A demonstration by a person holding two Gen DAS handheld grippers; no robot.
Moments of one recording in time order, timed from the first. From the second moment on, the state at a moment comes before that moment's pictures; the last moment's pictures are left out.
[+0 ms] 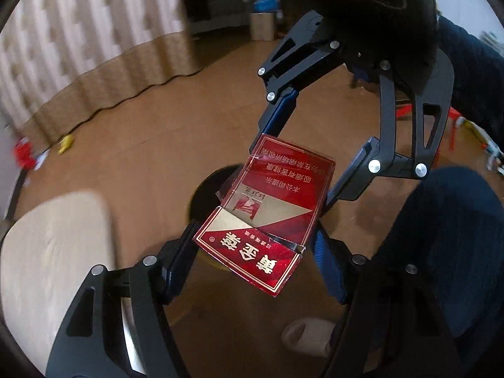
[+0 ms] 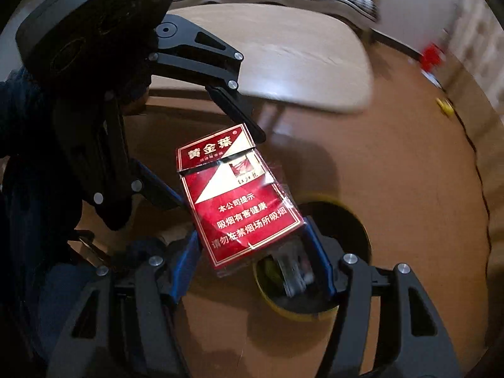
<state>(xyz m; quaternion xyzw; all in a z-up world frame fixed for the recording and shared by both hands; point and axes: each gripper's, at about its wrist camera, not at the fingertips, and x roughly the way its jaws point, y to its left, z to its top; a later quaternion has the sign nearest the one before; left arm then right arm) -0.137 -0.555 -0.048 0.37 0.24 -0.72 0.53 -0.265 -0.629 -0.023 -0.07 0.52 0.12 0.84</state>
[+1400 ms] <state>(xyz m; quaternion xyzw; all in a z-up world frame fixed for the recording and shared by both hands) -0.120 -0.567 -0.027 0.33 0.21 -0.65 0.65 -0.269 -0.705 -0.007 -0.01 0.46 -0.01 0.89</state>
